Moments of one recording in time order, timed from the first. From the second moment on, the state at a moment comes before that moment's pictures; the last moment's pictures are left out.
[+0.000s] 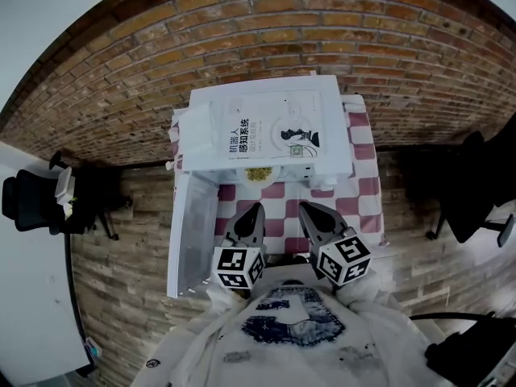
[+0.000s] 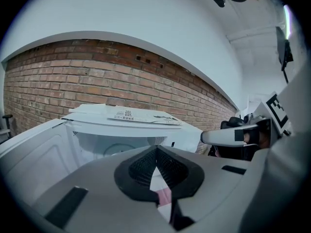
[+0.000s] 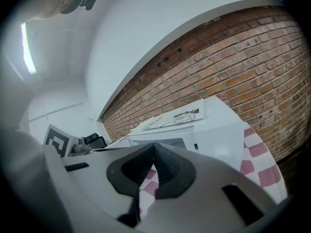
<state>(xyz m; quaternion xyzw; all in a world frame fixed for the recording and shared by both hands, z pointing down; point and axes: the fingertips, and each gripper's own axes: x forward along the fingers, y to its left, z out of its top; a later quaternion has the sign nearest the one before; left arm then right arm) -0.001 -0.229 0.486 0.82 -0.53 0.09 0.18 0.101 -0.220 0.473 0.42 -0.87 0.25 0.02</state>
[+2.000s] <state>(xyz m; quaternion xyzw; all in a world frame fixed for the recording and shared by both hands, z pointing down) 0.026 -0.293 0.621 0.74 -0.47 -0.04 0.48 0.116 -0.267 0.493 0.41 -0.87 0.24 0.07</state>
